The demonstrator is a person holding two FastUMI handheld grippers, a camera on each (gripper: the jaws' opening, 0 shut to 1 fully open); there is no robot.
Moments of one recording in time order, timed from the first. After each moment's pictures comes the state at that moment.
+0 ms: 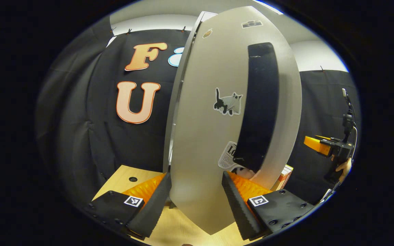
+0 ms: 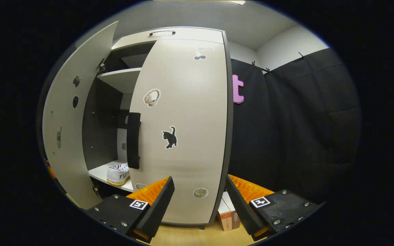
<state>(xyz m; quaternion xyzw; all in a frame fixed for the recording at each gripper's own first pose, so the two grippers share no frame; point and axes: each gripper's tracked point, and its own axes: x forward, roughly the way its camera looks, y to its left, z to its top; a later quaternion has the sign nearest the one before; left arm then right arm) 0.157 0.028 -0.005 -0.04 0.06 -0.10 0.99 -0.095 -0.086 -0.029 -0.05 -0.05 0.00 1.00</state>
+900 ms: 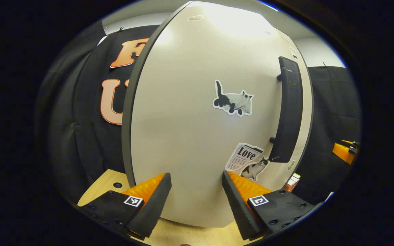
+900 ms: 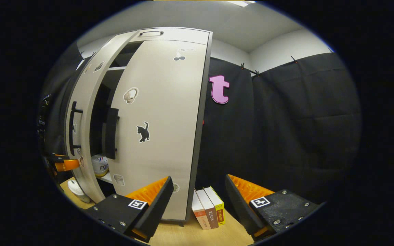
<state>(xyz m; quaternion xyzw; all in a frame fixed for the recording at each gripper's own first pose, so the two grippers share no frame) 0.247 -0.034 -0.019 -0.03 0.05 -0.08 0.99 -0.110 -0.142 -0.031 -0.07 -0.05 -0.05 1.00</state>
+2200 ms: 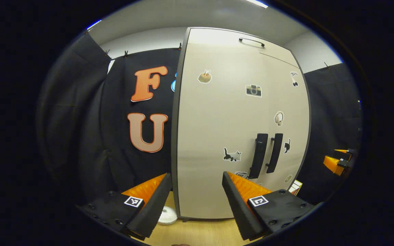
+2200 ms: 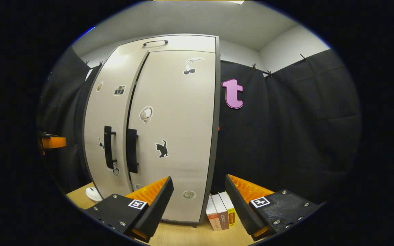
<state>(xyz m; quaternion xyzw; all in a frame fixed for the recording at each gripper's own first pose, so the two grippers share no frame) 0.102 0.041 0.129 0.02 -0.02 0.00 1.00 -0.137 -0.111 0.025 -0.05 -0.05 0.04 1.00</state>
